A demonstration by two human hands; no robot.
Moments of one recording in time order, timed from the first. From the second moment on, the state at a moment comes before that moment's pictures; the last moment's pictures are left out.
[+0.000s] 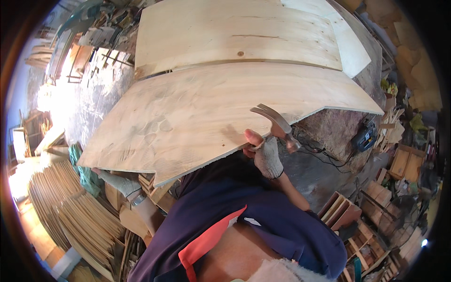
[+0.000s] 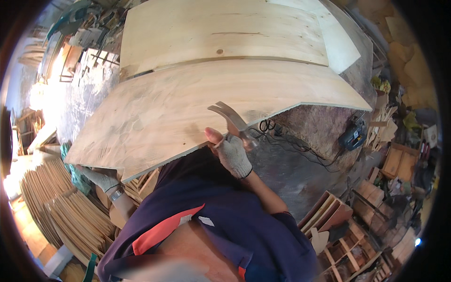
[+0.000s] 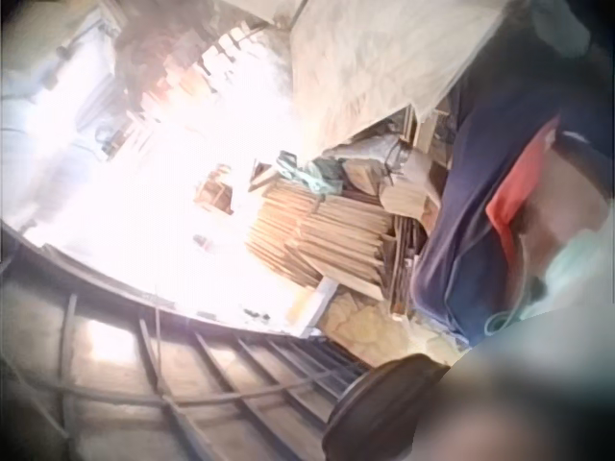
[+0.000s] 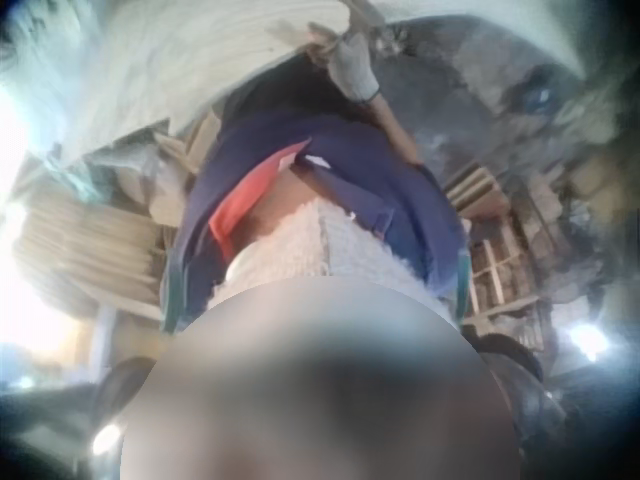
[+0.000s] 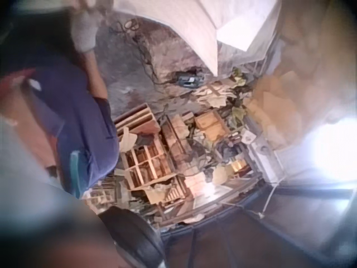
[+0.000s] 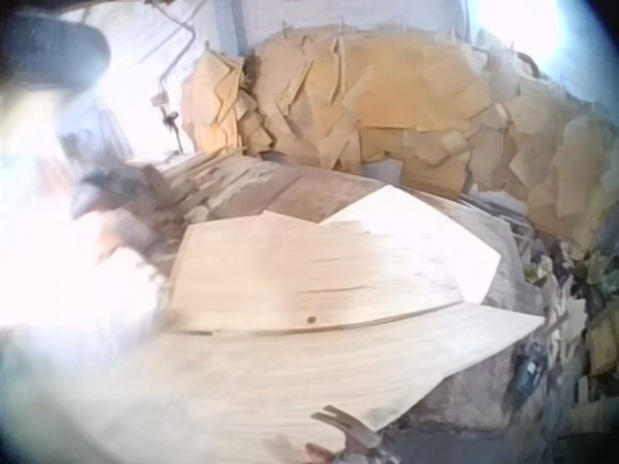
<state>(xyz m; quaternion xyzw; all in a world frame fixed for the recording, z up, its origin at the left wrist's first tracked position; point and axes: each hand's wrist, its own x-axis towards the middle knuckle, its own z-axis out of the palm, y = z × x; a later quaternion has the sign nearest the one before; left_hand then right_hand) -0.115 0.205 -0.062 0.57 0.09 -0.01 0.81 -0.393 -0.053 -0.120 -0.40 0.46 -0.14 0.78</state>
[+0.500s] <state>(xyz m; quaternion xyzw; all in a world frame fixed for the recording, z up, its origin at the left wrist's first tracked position) -0.128 0.164 -0.063 0.55 0.12 0.01 0.83 -0.397 -0.059 -0.110 -0.25 0.43 -0.22 0.84</state>
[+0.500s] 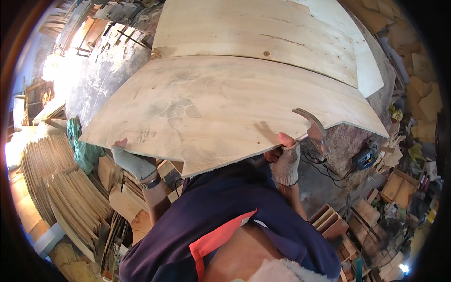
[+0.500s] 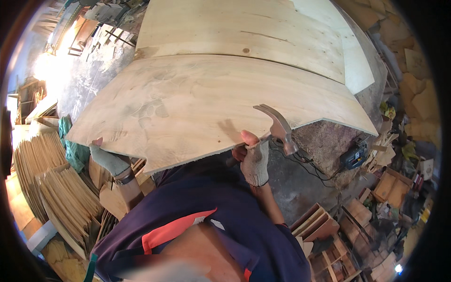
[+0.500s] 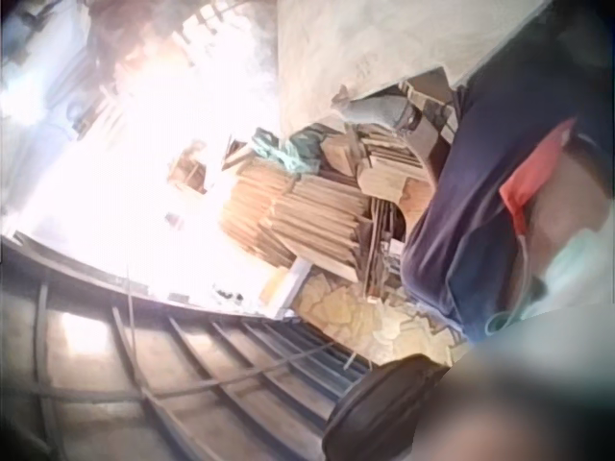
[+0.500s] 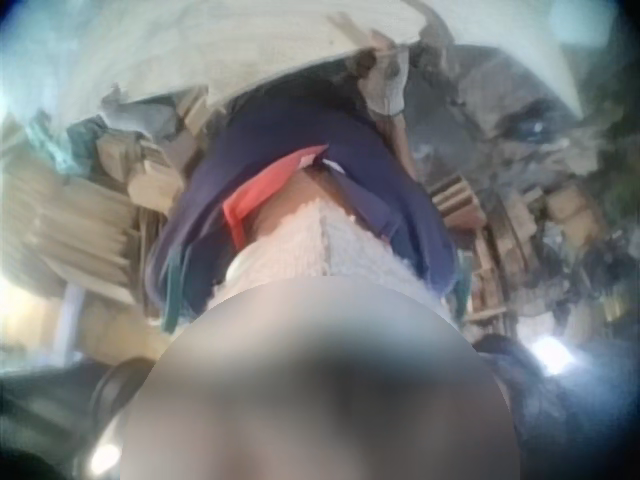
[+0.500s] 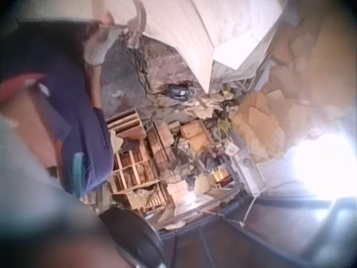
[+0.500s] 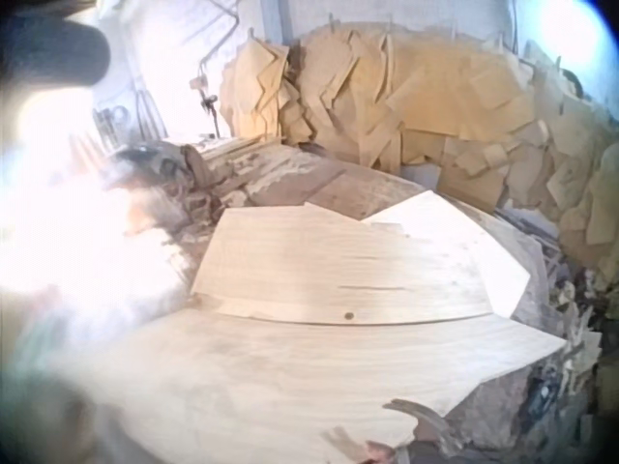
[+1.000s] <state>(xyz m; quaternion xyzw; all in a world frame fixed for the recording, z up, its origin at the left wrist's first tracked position) -0.098 0.167 -0.116 0.57 0.21 0.04 0.80 -0.372 -0.045 -0.133 -0.20 0.53 -0.28 0.77</state>
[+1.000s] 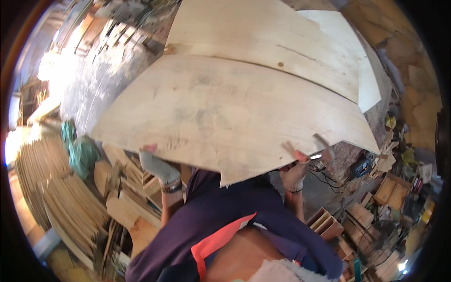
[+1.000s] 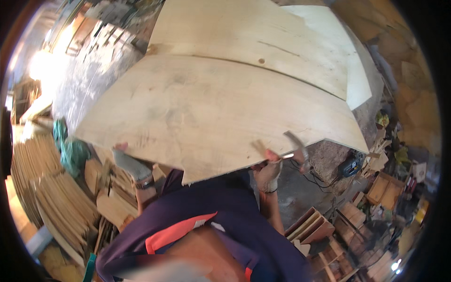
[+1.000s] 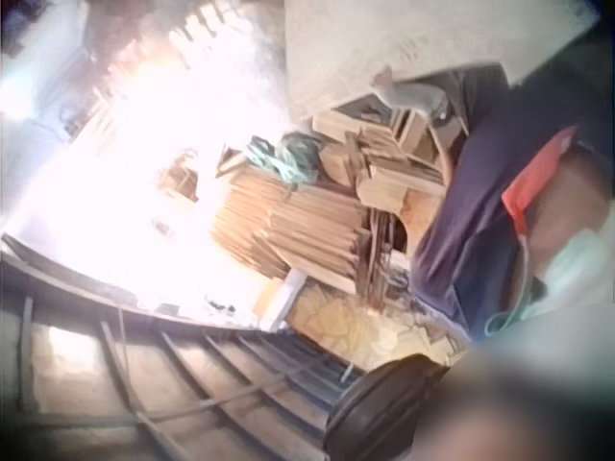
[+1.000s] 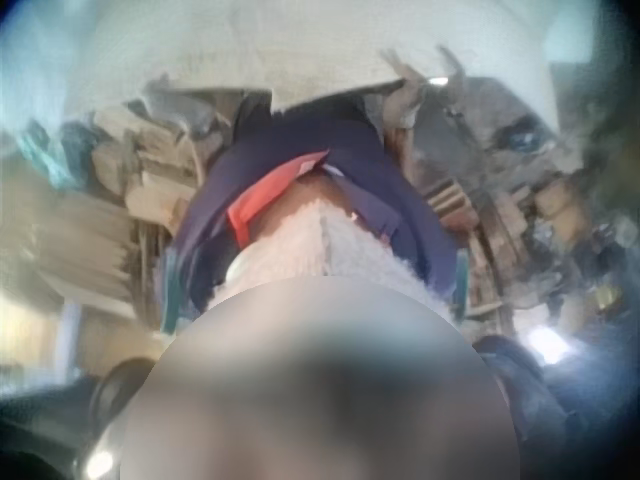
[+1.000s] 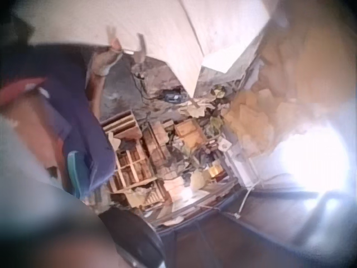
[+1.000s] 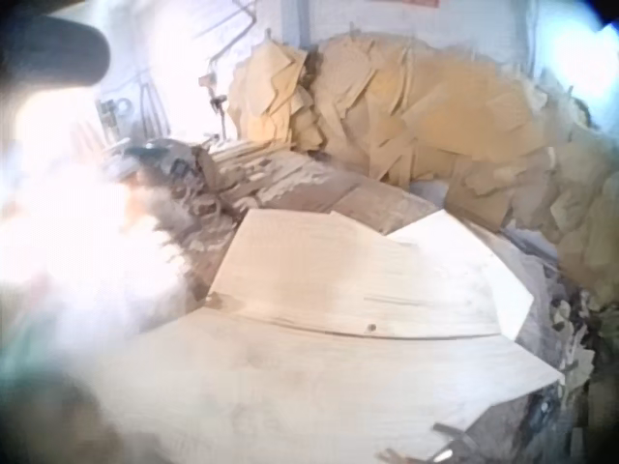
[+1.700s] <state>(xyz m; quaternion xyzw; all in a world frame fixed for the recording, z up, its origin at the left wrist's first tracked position) 0.019 0.155 -0.414 0.40 0.26 -0.43 0.76 -0.353 -0.017 -0.275 -0.58 0.67 -0.09 0.46</state>
